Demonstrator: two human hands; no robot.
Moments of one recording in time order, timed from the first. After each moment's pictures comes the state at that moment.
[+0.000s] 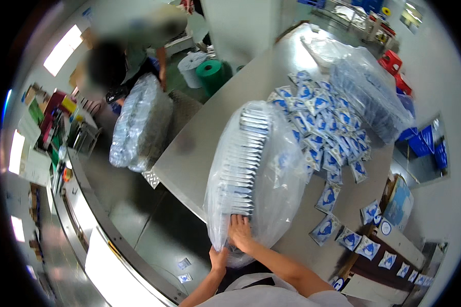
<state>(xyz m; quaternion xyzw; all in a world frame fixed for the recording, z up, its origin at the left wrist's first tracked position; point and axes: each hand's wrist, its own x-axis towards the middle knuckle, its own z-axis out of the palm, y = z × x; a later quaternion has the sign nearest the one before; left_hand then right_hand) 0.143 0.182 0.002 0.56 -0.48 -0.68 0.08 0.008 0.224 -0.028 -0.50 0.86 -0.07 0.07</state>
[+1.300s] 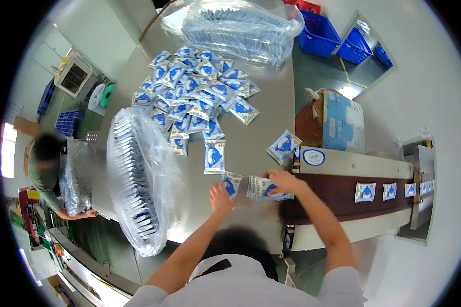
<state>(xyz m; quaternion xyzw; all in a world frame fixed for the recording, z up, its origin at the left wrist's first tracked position) -0.071 0.518 -0.061 0.08 -0.97 -0.20 -0.14 -0.151 0.791 -0.051 -0.34 0.89 -0.19 0.24</state>
